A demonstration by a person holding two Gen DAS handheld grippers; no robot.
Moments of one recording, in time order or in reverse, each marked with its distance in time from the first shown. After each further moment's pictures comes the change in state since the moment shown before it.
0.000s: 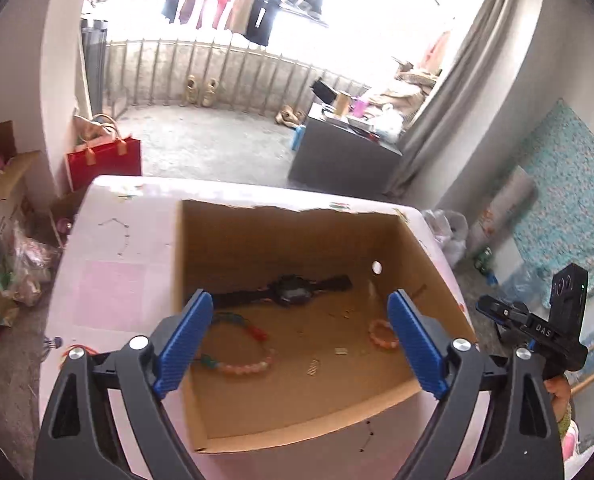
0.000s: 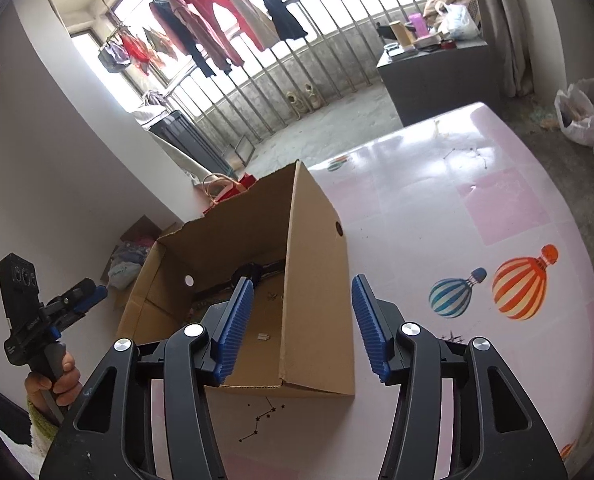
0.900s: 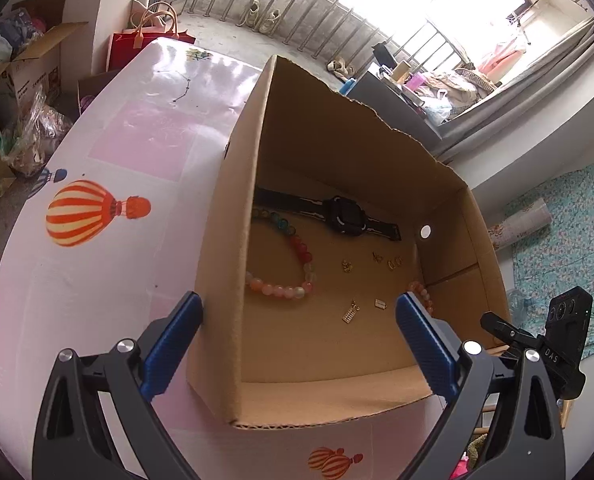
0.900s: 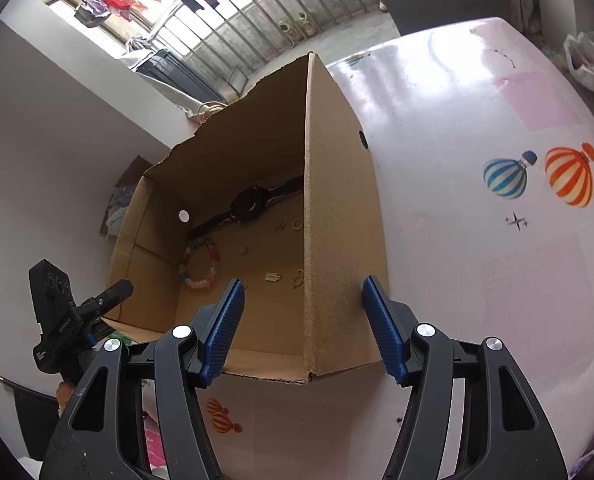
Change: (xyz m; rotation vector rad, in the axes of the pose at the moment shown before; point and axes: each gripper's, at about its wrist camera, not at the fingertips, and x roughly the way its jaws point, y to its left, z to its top) left arm 0.031 0.059 -0.078 -0.293 0.209 -0.022; right arm 0.023 0.030 -0.046 0.039 0.262 -0.011
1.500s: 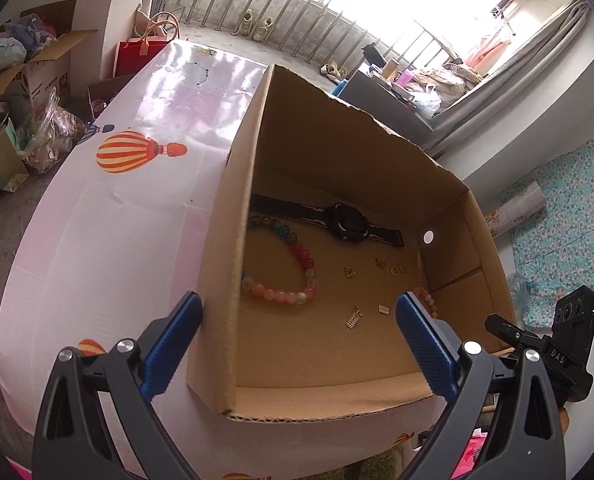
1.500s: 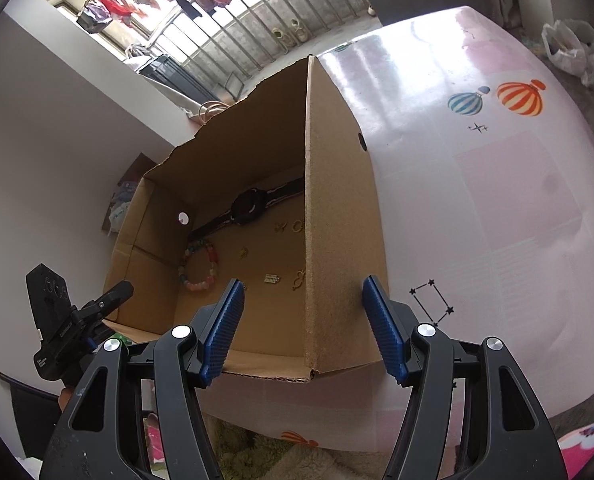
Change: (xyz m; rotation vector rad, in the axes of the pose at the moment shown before) left arm -0.044 0.010 -0.071 0.048 -0.033 0.003; right arm -0.026 0.016 -0.056 0.024 -0.047 -0.022
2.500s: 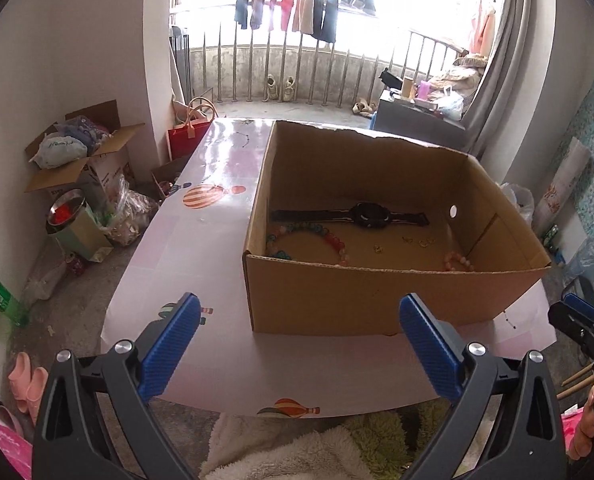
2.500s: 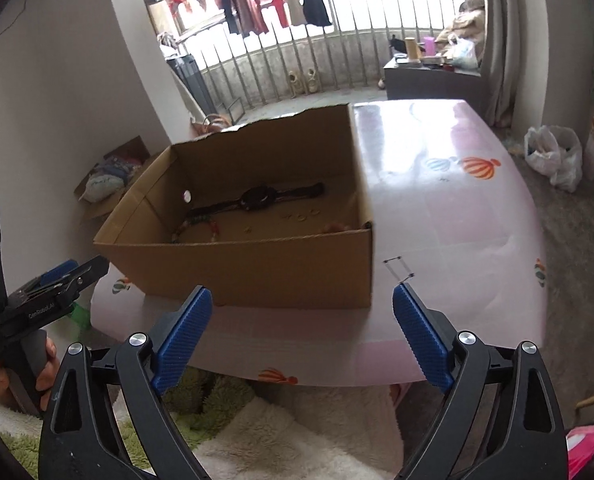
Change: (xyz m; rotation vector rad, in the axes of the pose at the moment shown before) left arm -0.065 -0.051 -0.075 0.240 -0.204 0.357; right arm -0.036 0.043 -0.071 -0.310 -0.182 -0.179
